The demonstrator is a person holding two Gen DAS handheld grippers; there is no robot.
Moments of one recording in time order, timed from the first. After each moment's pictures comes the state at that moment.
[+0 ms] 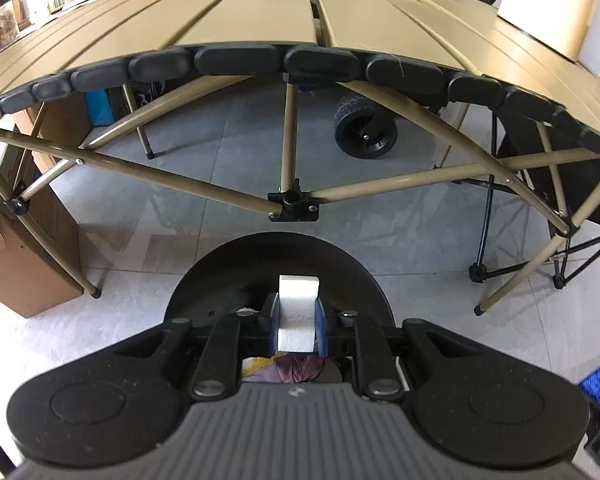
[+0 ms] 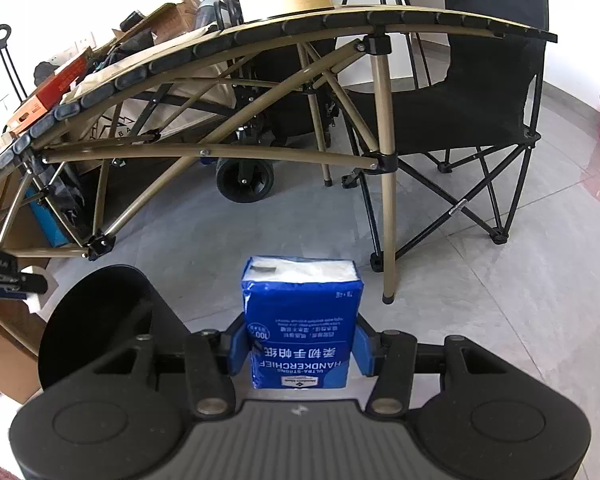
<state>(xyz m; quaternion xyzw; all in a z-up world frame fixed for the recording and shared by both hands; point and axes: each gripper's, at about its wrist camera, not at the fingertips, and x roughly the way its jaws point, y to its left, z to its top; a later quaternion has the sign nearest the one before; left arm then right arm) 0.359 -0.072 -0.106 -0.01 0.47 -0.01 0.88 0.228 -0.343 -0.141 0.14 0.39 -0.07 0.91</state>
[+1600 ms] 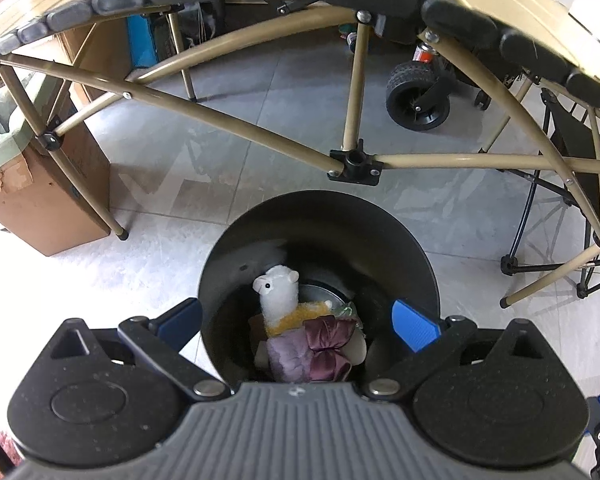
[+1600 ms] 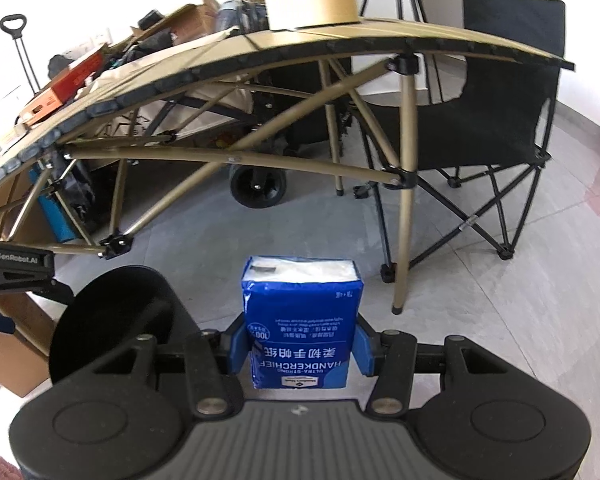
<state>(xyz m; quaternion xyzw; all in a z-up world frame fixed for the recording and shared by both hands) 0.360 -0.042 -0.117 -0.05 0.53 0.05 0.85 0.230 -0.315 -0.124 0.11 0.39 -0.06 0.91</state>
